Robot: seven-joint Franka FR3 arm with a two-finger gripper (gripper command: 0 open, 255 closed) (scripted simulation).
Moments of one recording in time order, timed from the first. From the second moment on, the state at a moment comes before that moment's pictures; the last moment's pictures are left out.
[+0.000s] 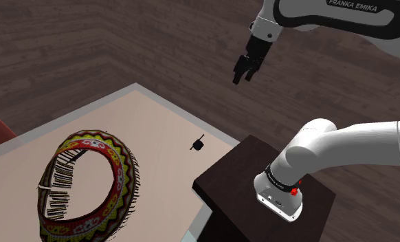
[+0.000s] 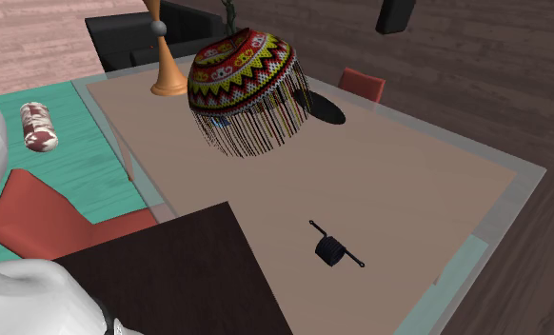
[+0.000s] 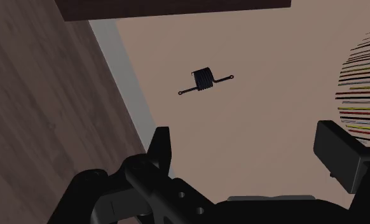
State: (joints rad) arm 0.00 -0.78 -0.05 -2.44 0.11 1.68 -0.06
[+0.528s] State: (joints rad) arm 0.01 -0.78 -0.03 -2.65 0.13 1.91 -0.08
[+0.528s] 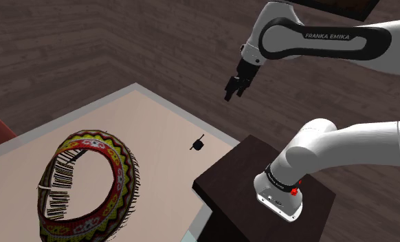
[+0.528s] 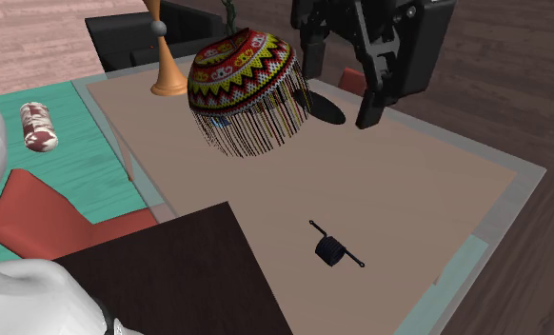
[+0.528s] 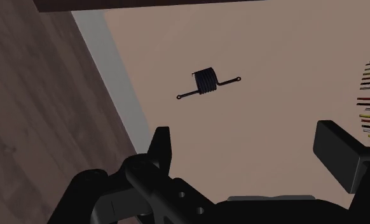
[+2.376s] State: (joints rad) arm 0.34 0.31 -0.01 -2.63 1.68 3.06 -1.38
